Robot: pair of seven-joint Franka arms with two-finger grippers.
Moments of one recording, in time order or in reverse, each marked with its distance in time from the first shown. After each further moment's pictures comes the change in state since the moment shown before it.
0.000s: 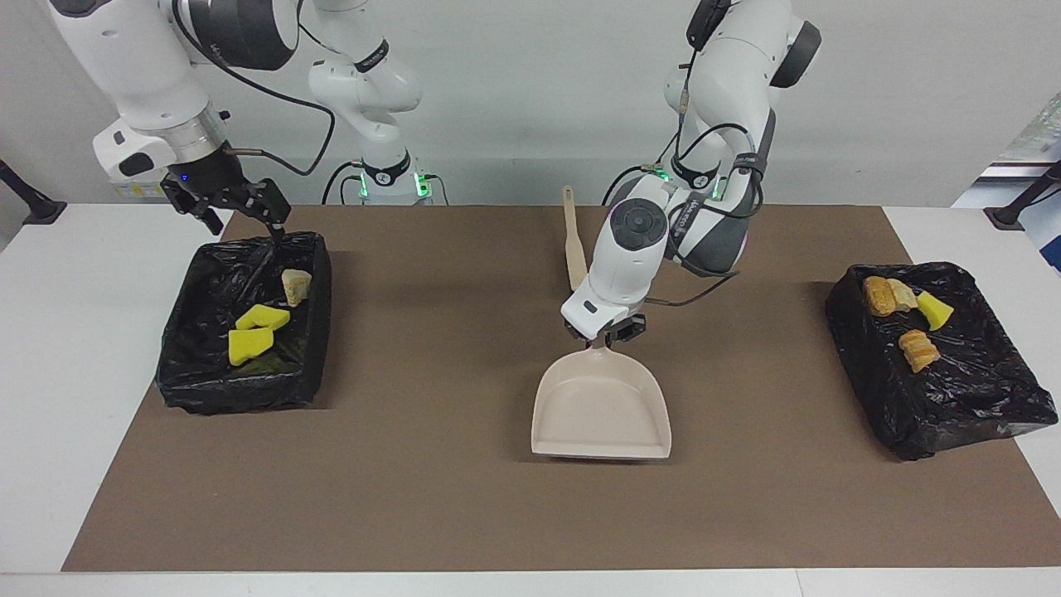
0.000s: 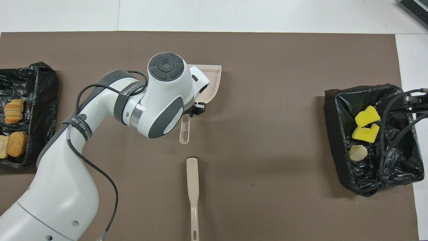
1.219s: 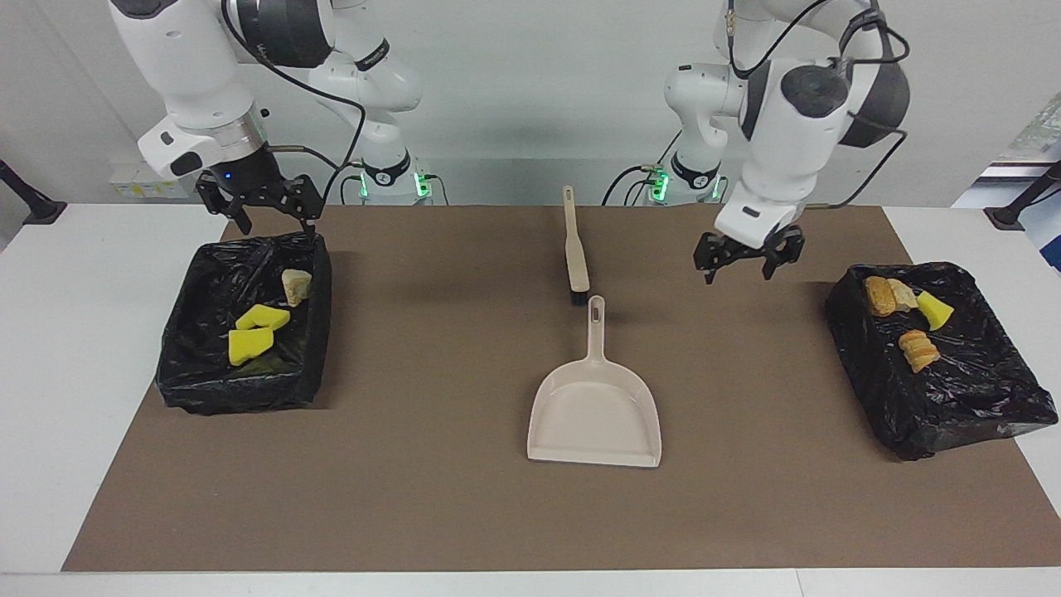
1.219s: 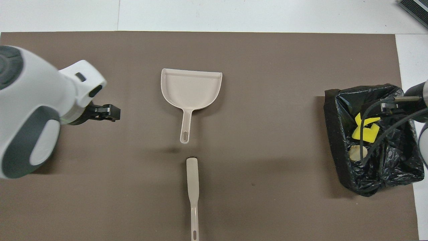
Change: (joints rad) left arm 0.075 -0.558 0.301 -0.294 -0.069 -0.200 0.306; right arm 0.017 -0.018 0.071 -0.040 -0.038 0.027 -0.006
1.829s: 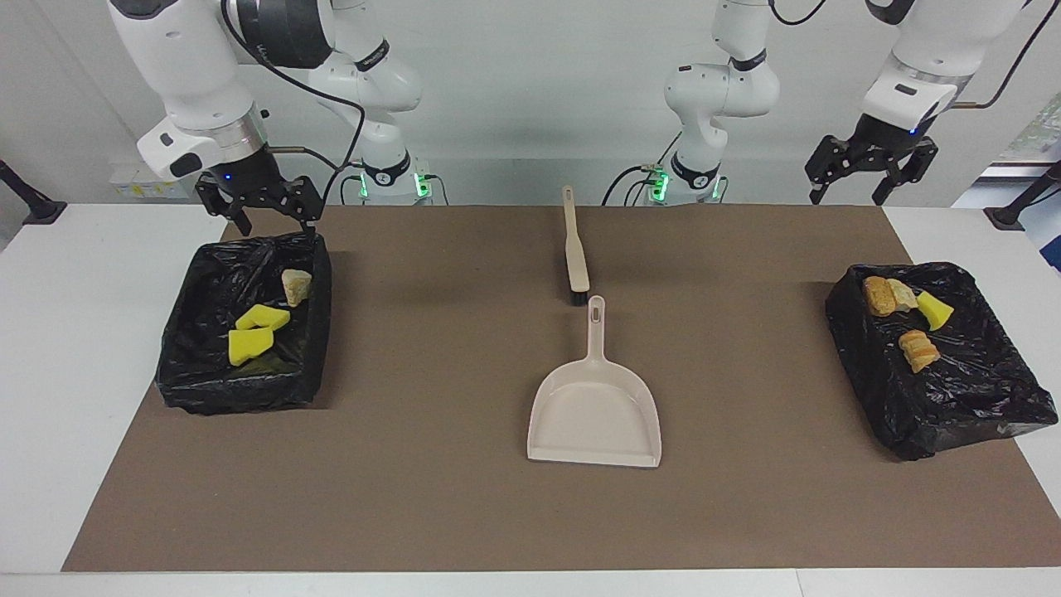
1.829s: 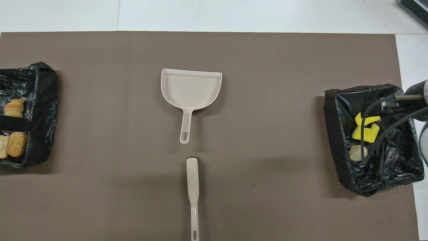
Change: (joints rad) left arm 0.036 -0.125 0.172 0.145 -0.044 -0.184 0.268; right arm -0.001 0.002 0.000 0.007 0.000 0.000 0.000
